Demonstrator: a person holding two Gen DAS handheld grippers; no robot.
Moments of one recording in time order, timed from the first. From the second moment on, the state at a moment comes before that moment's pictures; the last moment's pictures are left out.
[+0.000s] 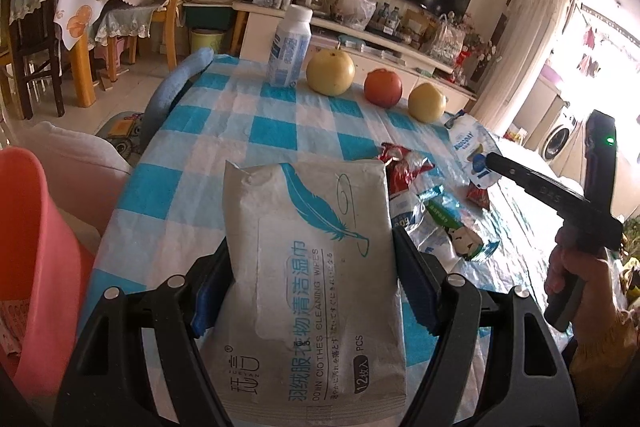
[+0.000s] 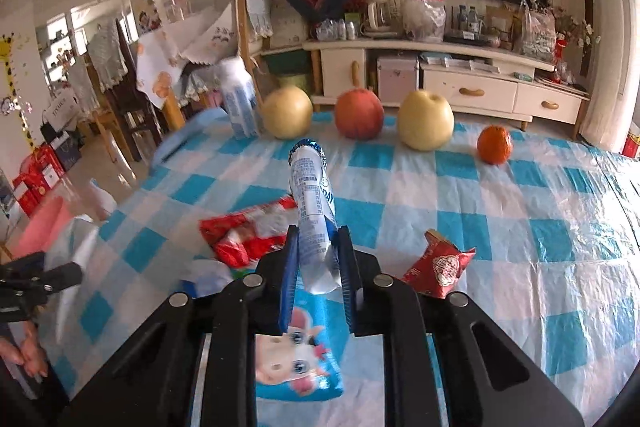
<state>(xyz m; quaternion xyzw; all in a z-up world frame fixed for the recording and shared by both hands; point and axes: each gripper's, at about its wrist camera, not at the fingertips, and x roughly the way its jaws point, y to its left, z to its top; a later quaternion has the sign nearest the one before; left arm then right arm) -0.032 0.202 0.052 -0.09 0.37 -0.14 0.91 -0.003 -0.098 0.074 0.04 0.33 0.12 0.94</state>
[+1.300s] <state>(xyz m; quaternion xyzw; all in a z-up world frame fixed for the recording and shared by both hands) -0.099 0.439 0.074 -0.32 0.23 0.14 0.91 -0.061 0.233 0.130 0.06 0.36 0.41 0.84</state>
